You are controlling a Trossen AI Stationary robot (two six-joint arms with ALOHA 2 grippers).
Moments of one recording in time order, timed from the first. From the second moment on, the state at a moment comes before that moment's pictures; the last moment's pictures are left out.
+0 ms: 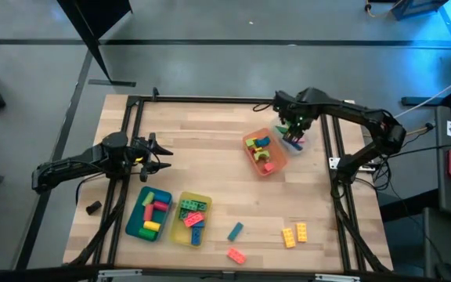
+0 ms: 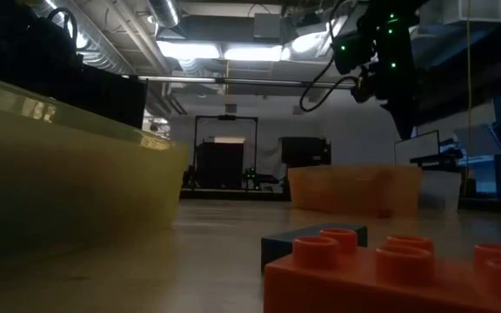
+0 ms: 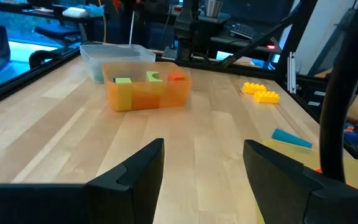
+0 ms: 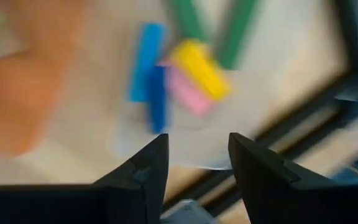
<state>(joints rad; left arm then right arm) 0.31 0.04 0.09 -0.23 0.31 -0.07 -0.53 1.52 1.26 -1.35 0.20 0.10</state>
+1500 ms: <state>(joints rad) 0.31 0.05 0.09 -0.23 0.31 -0.01 0.41 1.92 1.26 -0.28 -0.07 -0.27</state>
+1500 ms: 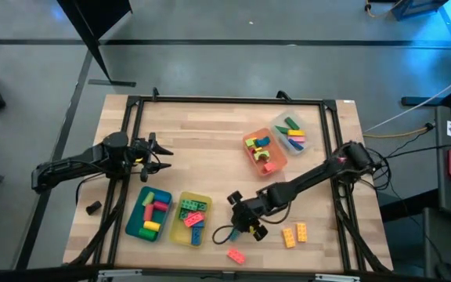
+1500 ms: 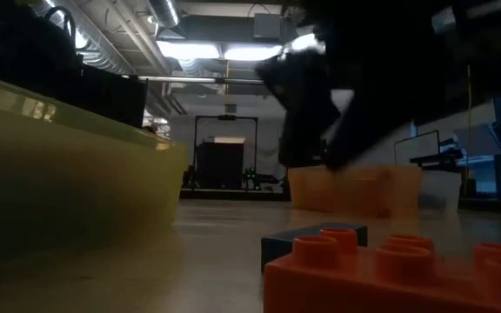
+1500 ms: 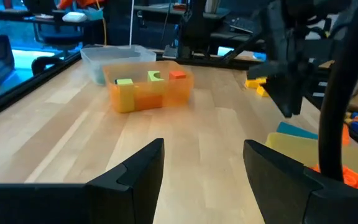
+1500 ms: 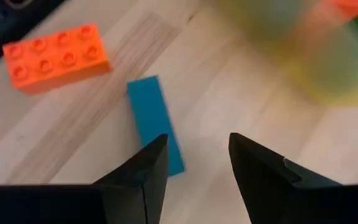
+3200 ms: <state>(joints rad) 0.31 0.06 0.09 -0.23 0.30 -0.03 0.29 1.81 1.51 -1.41 0.38 -0.08</state>
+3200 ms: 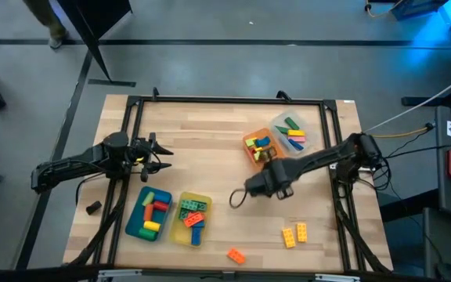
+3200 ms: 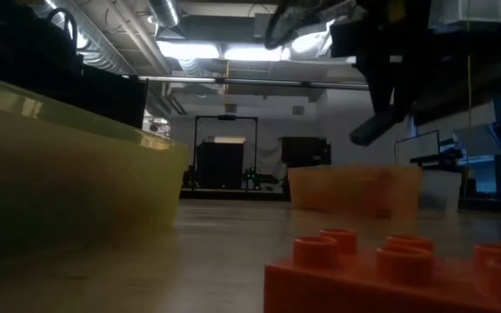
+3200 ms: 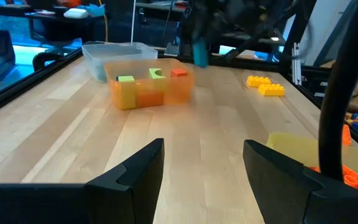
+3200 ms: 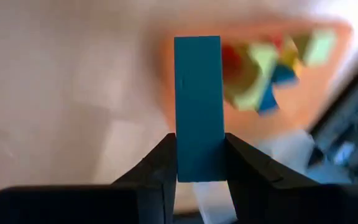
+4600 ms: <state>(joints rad) 0.31 0.06 0.09 -0.23 0.30 -0.03 -0.52 1.69 1.51 -1.51 0.30 -0.08</state>
